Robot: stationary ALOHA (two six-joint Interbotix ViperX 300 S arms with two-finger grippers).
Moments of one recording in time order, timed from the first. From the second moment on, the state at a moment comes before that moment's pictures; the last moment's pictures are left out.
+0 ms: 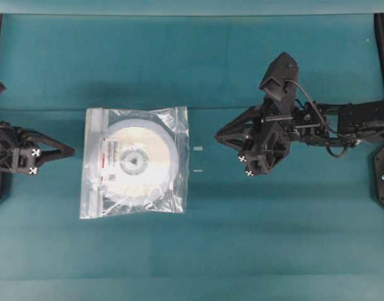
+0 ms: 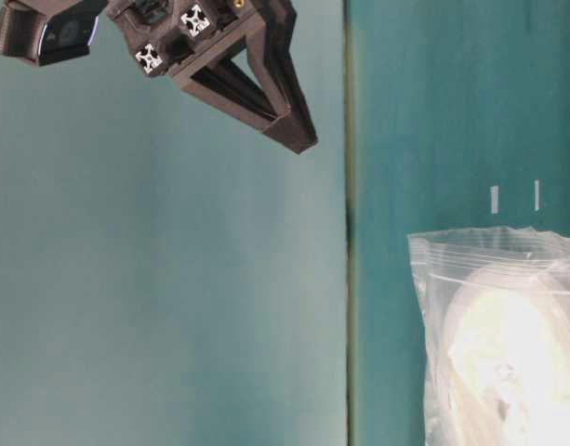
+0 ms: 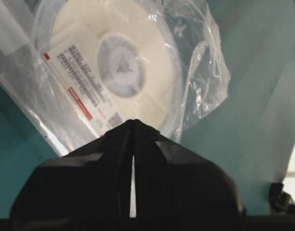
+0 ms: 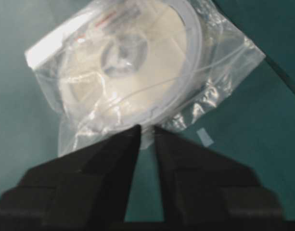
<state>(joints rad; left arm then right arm) 0.13 -0.78 1.40 0.02 -0.14 -0.99 -0.11 -0.18 0.84 0.14 -0.12 0.41</state>
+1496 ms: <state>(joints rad) 0.19 -0.29 1.40 0.02 -0.44 -1.11 -0.11 -0.17 0.84 0.14 -0.11 0.43</state>
